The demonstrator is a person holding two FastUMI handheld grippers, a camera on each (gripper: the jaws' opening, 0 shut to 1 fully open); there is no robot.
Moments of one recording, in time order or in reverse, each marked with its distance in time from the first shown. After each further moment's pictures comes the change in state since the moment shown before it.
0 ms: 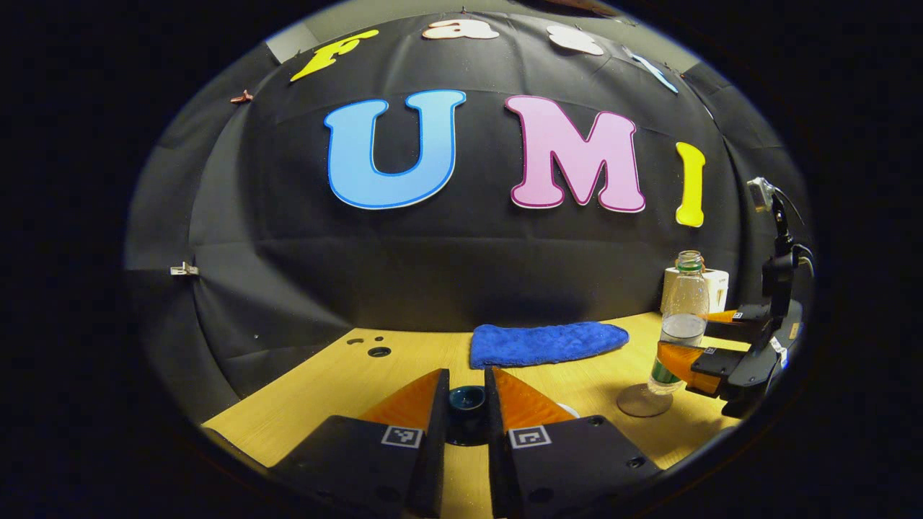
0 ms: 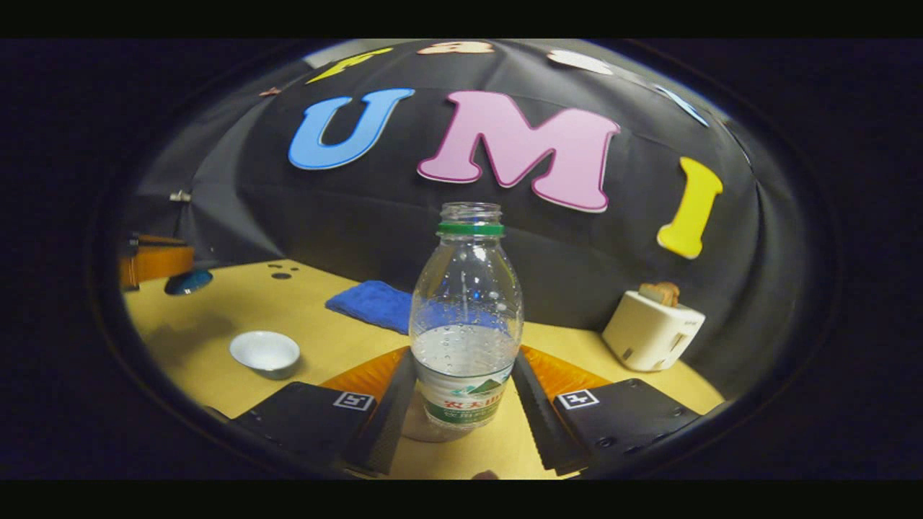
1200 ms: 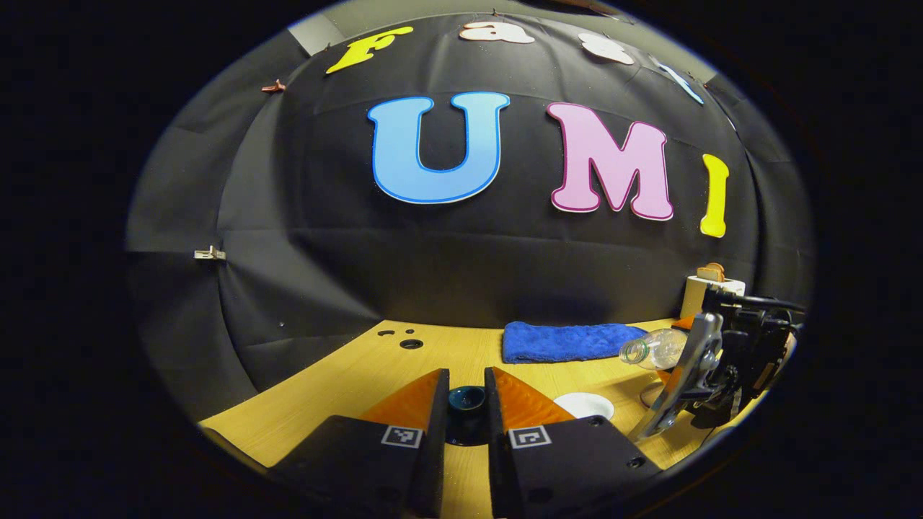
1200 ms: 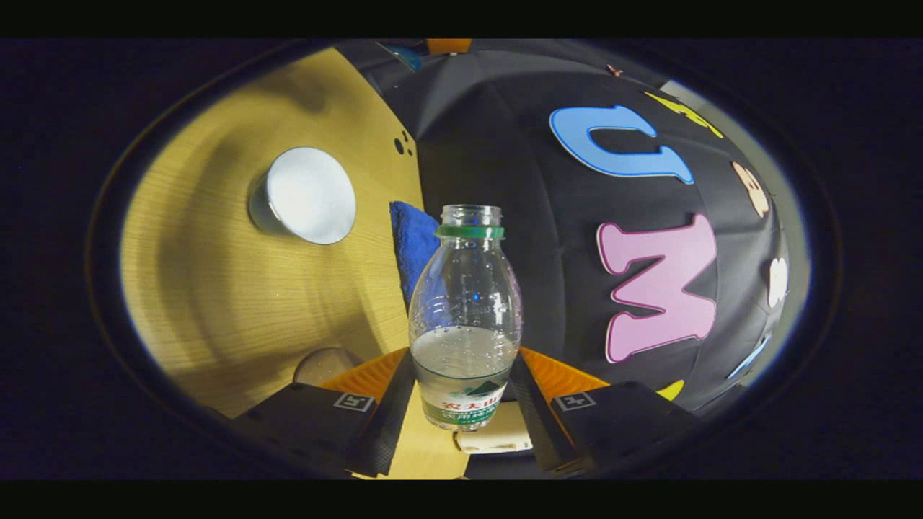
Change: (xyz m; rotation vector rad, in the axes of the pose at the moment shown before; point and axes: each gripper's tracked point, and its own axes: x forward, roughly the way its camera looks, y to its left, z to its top) left arm -0.022 0.052 -0.014 -0.053 0.015 0.093; right arm 0.026 0.056 -0.008 -1.058 -0.035 0.044
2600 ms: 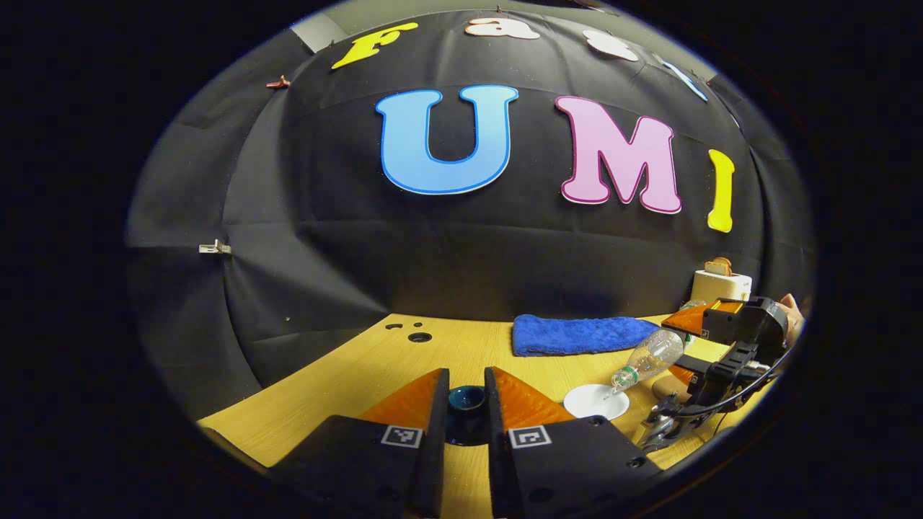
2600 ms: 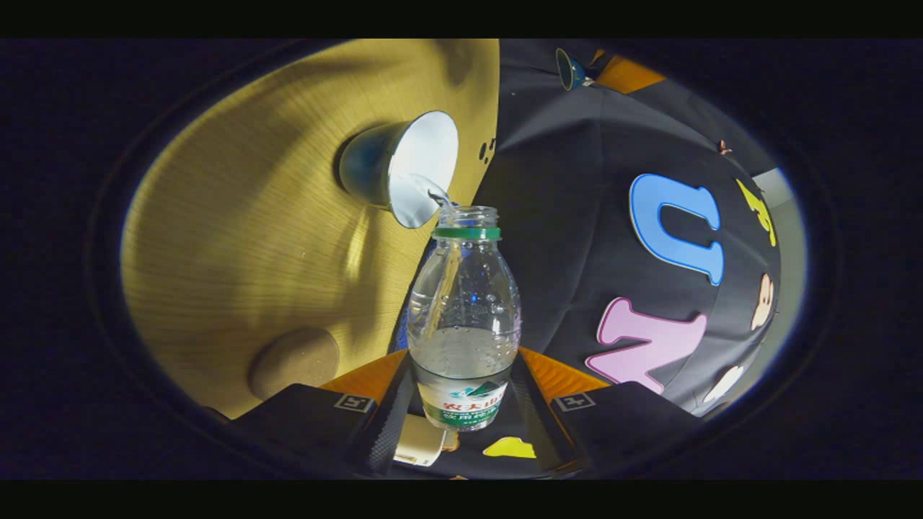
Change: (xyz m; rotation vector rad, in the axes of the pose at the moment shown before) left arm 0.002 0.012 -0.010 0.001 0.018 0.016; right arm 0.015 0.011 0.016 -0.457 -0.087 -0.012
